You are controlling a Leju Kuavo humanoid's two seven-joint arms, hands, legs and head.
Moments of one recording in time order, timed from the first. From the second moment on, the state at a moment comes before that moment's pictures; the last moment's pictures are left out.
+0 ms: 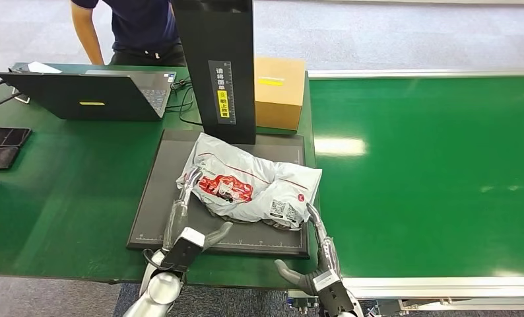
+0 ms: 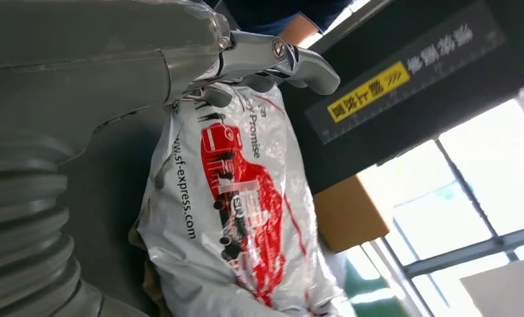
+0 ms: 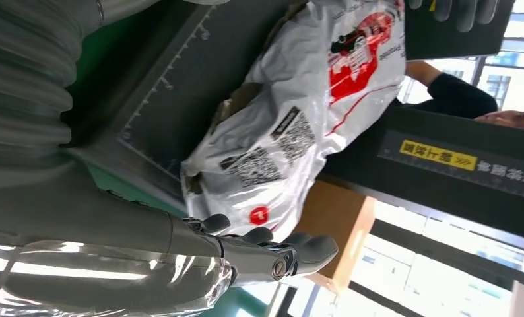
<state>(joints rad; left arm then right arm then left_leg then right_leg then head) -0.17 -0.15 -0.38 -1.16 -0.50 0.36 -0.62 0.05 0.15 0.28 -1.31 0.19 -0.25 -0.65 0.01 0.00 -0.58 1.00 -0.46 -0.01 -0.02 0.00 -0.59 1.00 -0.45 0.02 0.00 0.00</state>
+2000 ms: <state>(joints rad) -0.70 -0.12 -0.52 -0.49 -1.11 0.35 -0.30 0.06 0.17 0.22 -1.28 0.22 -0.11 -0.65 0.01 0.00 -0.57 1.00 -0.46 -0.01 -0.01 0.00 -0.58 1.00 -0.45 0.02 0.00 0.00</state>
